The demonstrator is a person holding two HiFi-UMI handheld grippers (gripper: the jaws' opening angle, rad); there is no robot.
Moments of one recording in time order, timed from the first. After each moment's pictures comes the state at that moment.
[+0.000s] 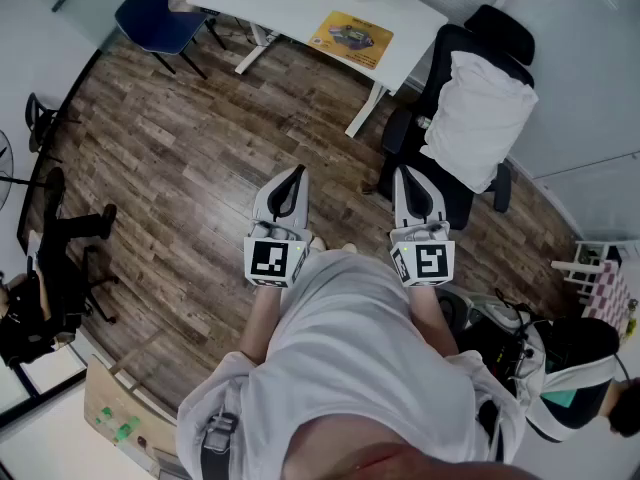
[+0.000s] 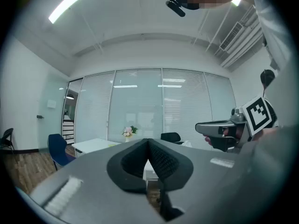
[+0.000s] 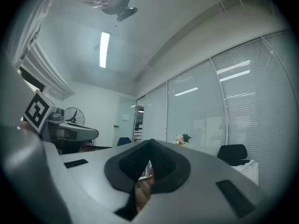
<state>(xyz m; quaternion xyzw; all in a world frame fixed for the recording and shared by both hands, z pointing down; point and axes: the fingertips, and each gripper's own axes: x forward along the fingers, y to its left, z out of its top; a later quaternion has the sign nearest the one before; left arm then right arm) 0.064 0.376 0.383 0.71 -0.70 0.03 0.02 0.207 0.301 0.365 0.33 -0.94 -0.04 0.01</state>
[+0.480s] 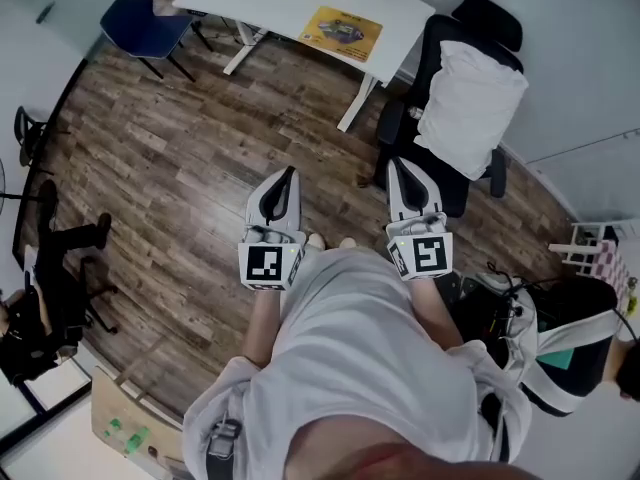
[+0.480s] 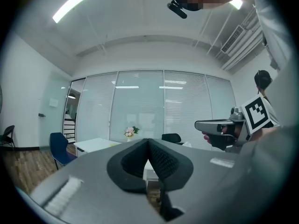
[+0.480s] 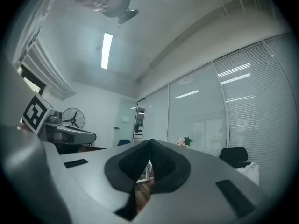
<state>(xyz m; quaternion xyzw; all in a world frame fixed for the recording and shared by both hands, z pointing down) 0.046 0.404 0.381 0.70 -0.71 0.01 0.02 0.187 0.324 0.356 0.33 -0.94 -0.05 0.00</state>
